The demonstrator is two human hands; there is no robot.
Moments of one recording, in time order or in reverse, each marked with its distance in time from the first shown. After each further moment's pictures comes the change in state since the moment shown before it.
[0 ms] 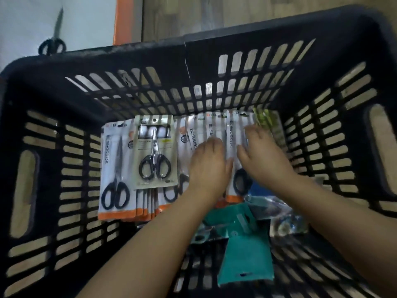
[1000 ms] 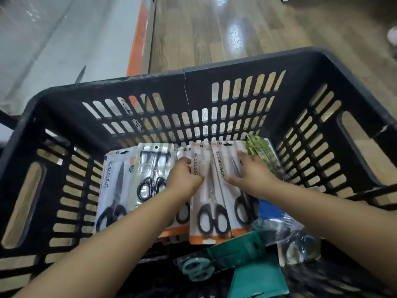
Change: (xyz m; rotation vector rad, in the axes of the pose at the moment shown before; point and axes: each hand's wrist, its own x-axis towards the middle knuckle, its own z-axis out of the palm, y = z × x) left_hand 0.014 -0.047 -0.014 -0.617 0.000 -0.341; right_hand 0.008 0.007 0.021 0.090 -0.101 0.146
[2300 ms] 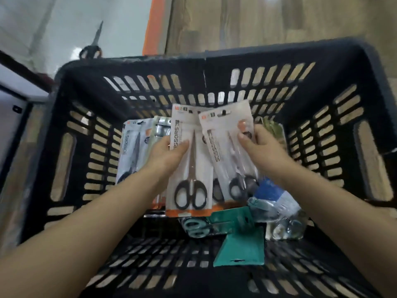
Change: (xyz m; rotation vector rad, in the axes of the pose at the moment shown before) left_hand -0.043 0.019 -0.059 -0.516 0.074 -0.254; right_hand -0.033 -0.041 -0.051 0.700 -0.043 -0.019
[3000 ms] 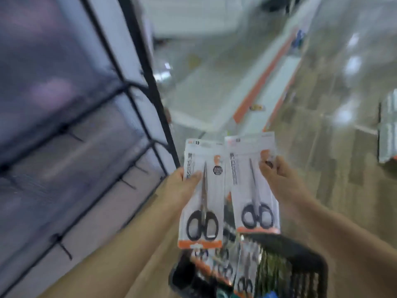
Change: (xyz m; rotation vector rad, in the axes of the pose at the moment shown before) left_hand -0.297 0.344 -0.256 -0.295 0.377 0.203; right_hand -0.183 -0.494 -0.024 -0.123 -0.125 -0.424
